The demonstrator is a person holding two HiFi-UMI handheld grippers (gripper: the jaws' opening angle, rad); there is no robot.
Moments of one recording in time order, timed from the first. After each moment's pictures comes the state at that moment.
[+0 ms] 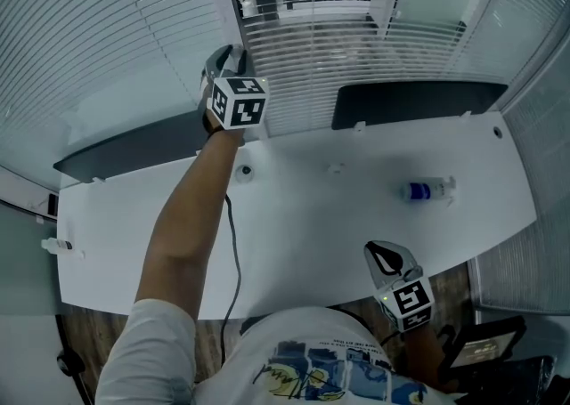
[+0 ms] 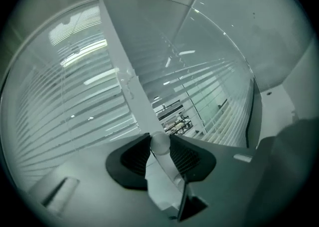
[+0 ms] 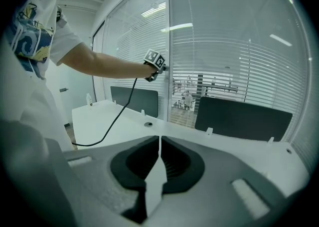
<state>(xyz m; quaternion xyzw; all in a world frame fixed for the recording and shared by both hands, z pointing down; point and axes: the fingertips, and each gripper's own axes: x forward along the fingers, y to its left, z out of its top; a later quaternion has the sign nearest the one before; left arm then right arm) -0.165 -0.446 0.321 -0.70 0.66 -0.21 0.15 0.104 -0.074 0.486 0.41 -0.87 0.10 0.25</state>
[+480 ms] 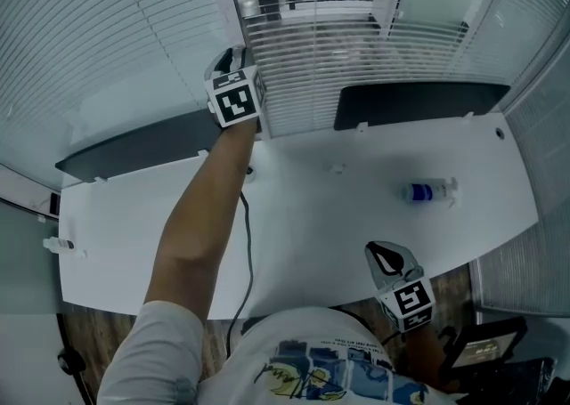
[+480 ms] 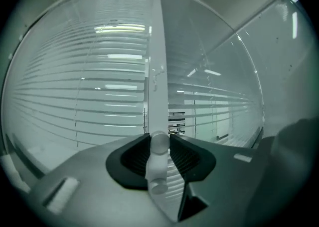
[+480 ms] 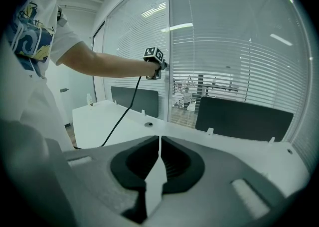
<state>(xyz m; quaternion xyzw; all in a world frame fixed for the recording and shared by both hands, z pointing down) -0.175 -0.444 0.318 -0.72 0.69 -0.05 -0.02 0.100 -0.074 0.485 0.41 -0.87 0.10 0.25</state>
